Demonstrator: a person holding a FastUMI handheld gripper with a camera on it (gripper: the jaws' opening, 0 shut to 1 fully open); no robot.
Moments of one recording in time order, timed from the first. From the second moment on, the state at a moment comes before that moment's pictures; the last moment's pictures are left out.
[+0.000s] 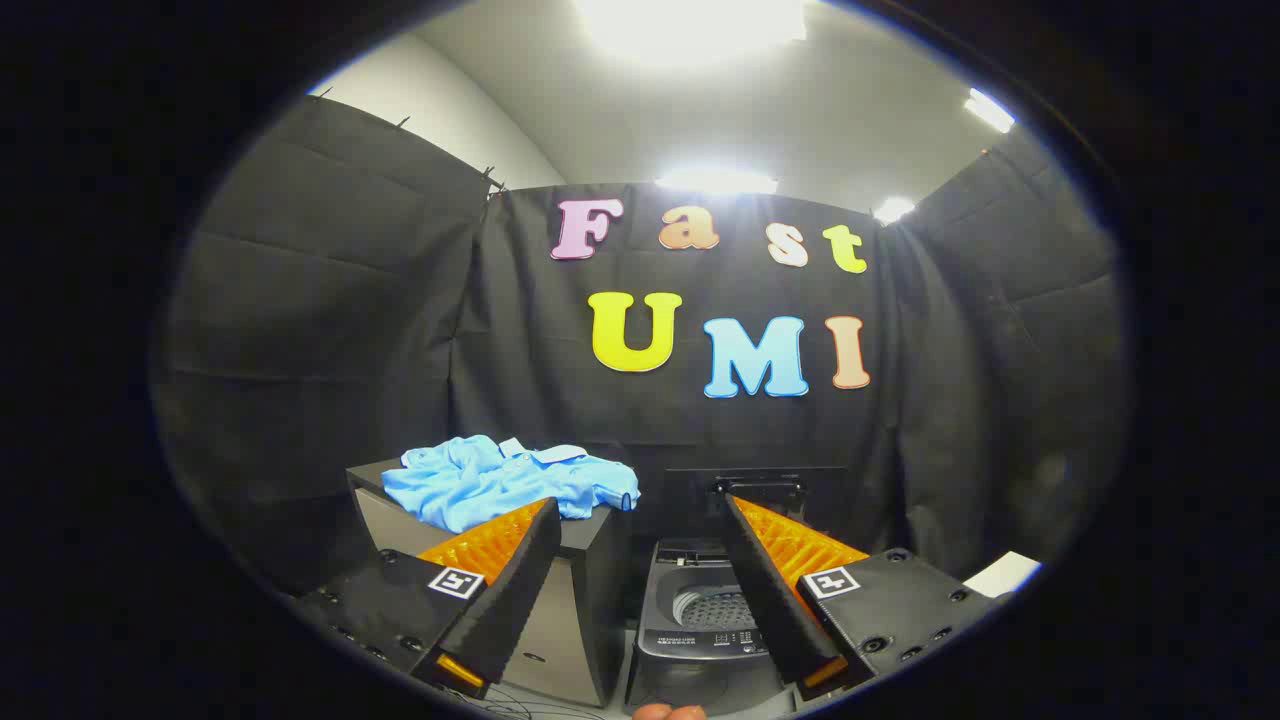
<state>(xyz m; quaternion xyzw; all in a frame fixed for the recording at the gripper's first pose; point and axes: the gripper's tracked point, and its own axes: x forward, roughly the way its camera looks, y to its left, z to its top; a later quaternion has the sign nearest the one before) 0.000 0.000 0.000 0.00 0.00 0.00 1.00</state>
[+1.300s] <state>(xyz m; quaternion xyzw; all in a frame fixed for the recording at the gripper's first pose) 0.004 -0.022 0.001 -0.02 0.00 -0.04 1.00</state>
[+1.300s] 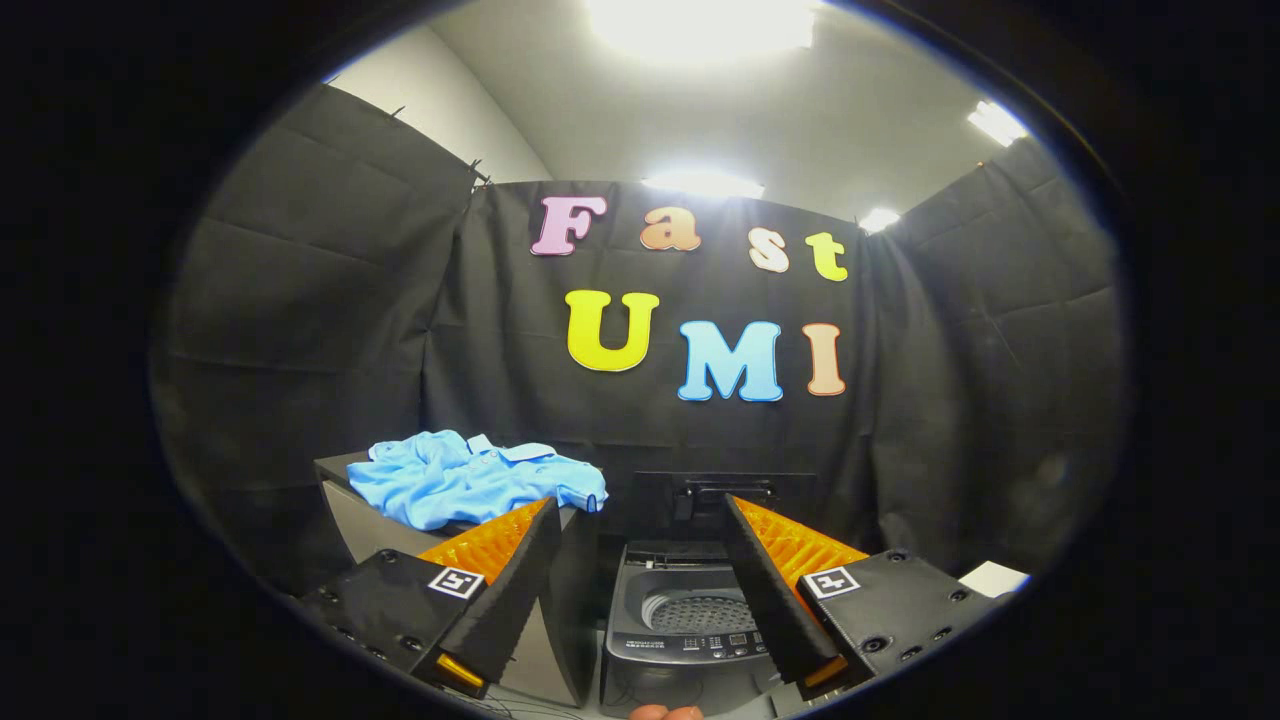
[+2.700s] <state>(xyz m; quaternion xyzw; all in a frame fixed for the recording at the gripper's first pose) 0.078 0.057 0.102 -0.02 0.11 0.12 0.99</state>
